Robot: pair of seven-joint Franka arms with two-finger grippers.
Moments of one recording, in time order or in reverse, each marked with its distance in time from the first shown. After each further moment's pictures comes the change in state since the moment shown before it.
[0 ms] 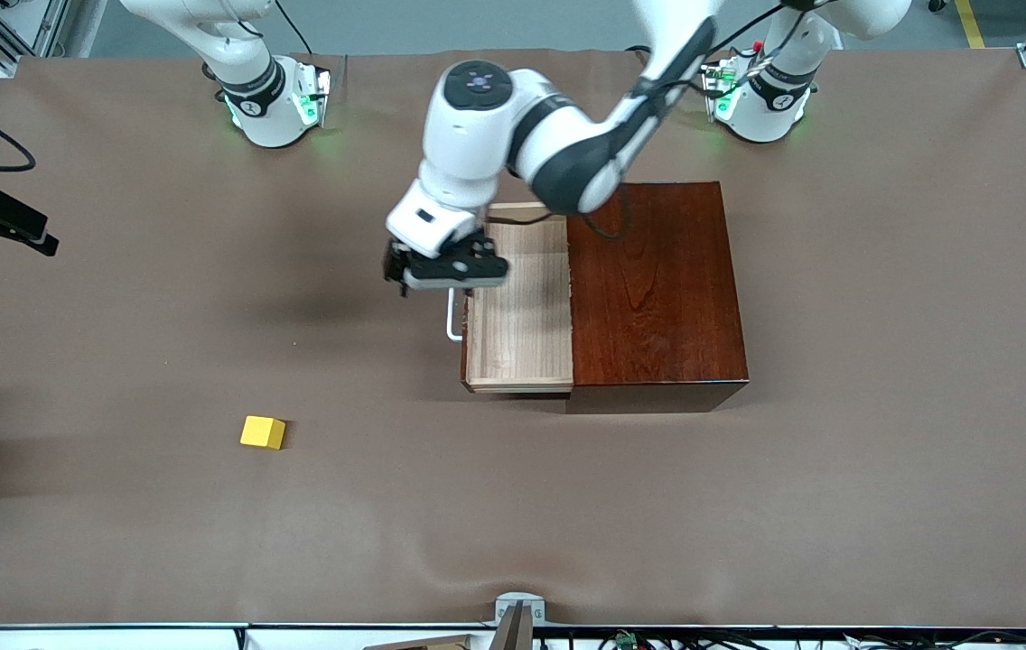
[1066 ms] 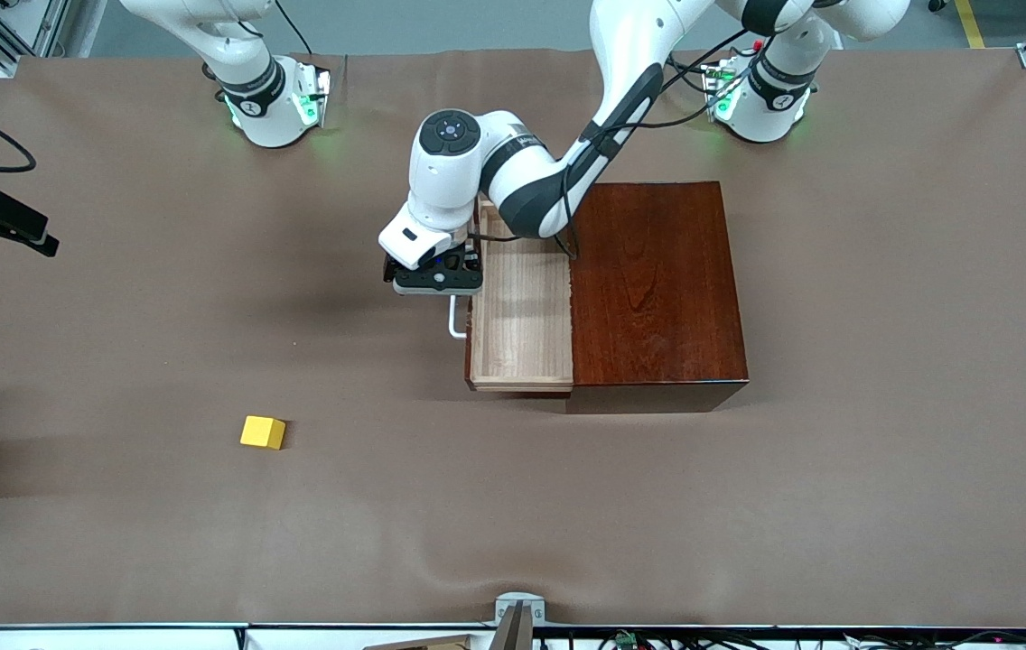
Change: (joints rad) left arm -0.108 0.159 -0.008 -0.045 0.007 0.147 0.019; right arm 0.001 0.000 0.001 0.000 0.000 0.004 0.009
